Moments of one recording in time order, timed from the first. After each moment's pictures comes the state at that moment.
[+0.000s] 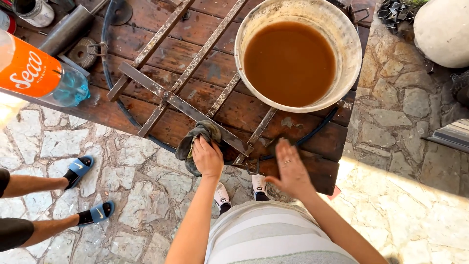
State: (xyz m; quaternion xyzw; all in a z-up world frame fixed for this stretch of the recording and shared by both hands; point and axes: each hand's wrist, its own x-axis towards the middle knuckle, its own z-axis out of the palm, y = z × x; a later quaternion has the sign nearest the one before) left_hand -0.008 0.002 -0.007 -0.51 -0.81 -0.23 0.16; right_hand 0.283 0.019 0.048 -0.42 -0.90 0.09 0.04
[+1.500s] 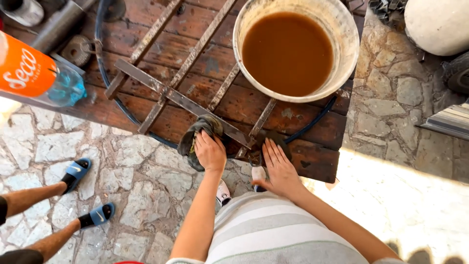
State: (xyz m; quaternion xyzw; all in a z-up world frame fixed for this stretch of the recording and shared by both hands) left_hand -0.006 -0.004 -0.001 -0.51 -0.83 -0.21 0.12; right_hand 0.231 -0.018 0.083 -0.39 -0.91 0.08 0.12
